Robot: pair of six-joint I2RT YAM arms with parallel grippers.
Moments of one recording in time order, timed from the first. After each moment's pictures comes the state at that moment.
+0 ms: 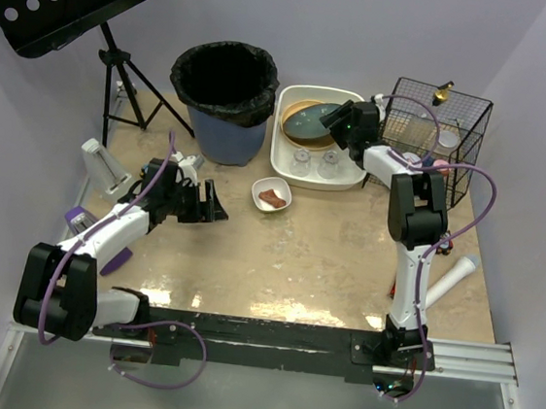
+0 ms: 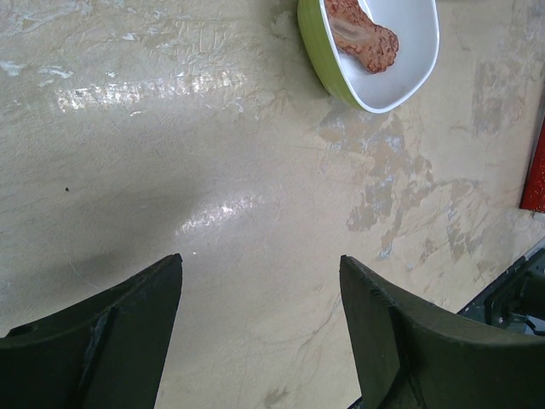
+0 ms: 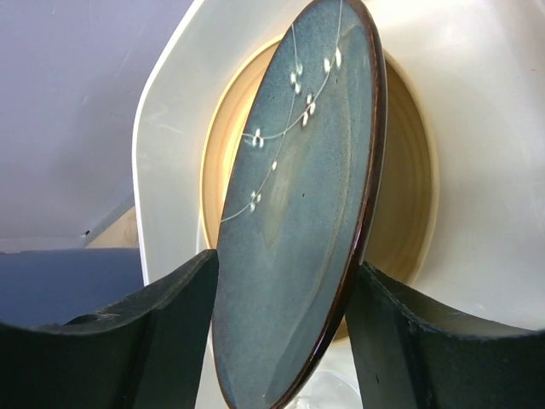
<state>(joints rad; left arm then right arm) -0.18 1.26 0.65 -0.21 0.47 -0.38 0.24 2.24 1.66 0.15 0.00 0.94</state>
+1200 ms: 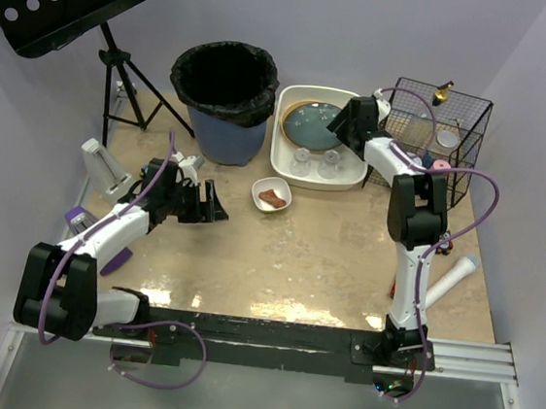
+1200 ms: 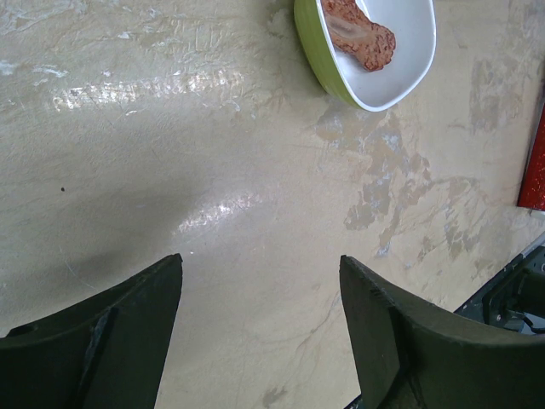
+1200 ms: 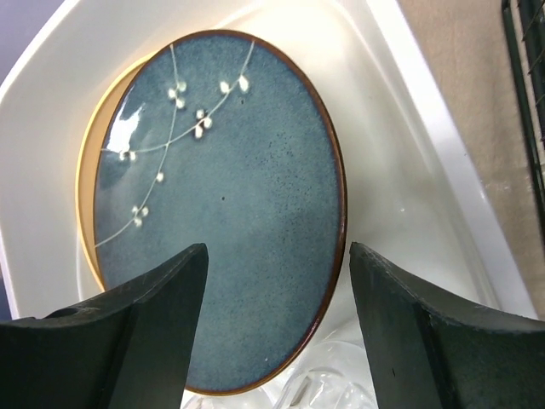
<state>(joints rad) -0.18 1.26 0.65 -0.21 0.48 -0.38 0.24 2.24 1.77 -0.16 0.21 0.75</state>
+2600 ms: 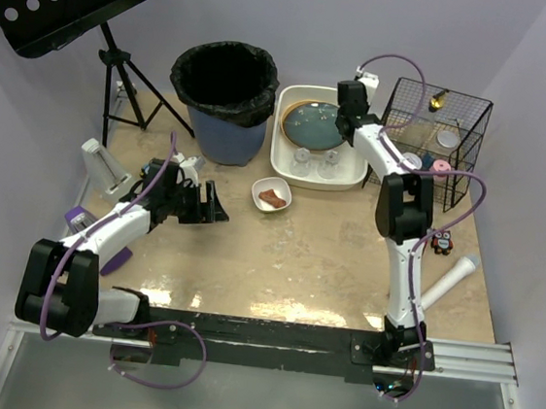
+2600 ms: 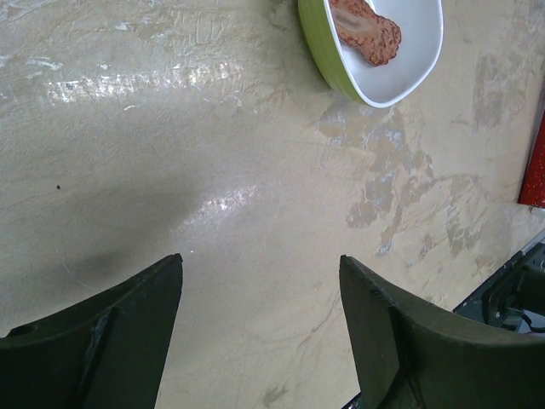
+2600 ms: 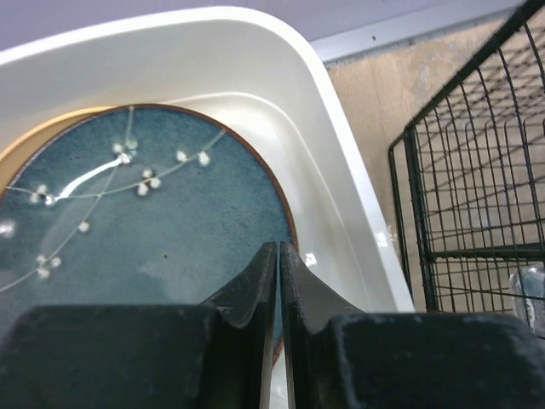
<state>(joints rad) -0.18 1.28 0.65 -0.21 0.48 -0.38 0.29 2.34 2.04 -0.31 0.50 0.37</state>
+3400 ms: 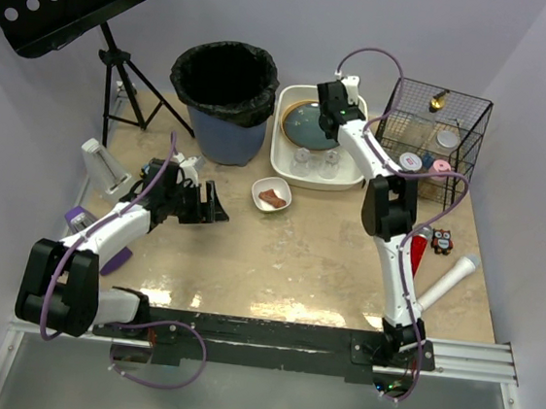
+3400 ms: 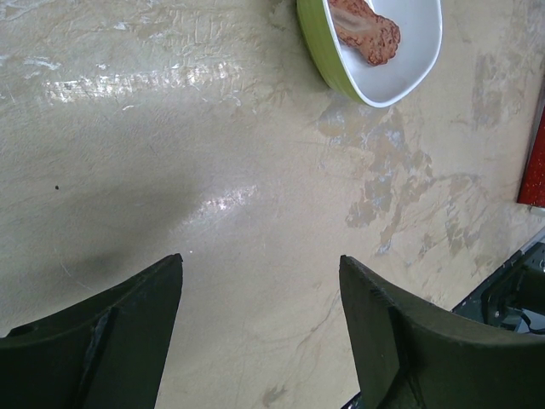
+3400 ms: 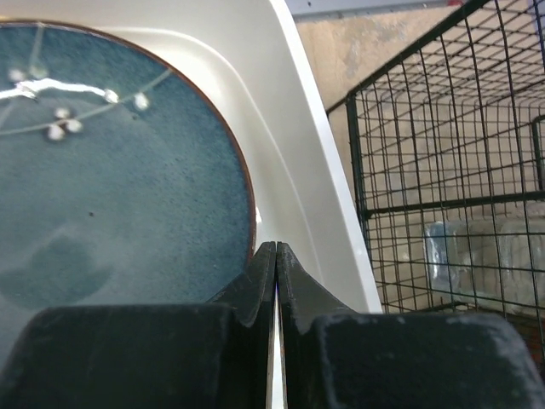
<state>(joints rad) -0.18 1.28 0.65 -0.20 0.49 -0.38 0.37 2.47 2.31 -0.59 0.75 0.21</state>
